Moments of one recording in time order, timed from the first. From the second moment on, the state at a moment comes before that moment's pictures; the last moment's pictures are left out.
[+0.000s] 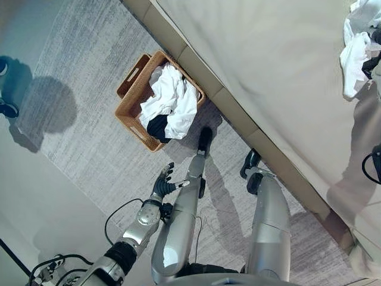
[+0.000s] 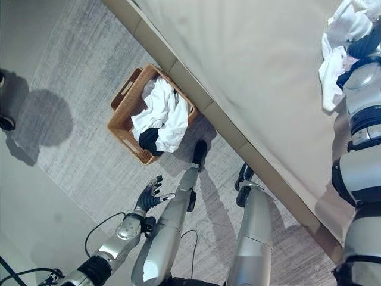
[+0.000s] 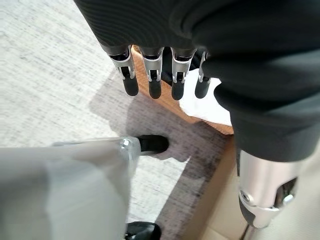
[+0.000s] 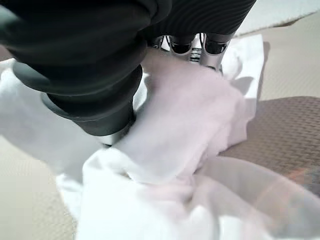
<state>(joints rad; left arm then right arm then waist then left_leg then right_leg) -0.17 0.32 -0.53 0.55 -0.34 -0.21 0.26 -1.43 -0.89 0.63 1.31 0.00 -0.02 -0.33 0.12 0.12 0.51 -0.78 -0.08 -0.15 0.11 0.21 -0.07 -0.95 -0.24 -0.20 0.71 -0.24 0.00</state>
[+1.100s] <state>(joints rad) -0.05 0.46 -0.20 0.18 -0.29 -0.19 0.16 -0.36 -0.96 0.08 0.07 0.05 -0.15 -0.19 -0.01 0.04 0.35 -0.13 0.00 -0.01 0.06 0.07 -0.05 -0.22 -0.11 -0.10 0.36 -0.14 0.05</state>
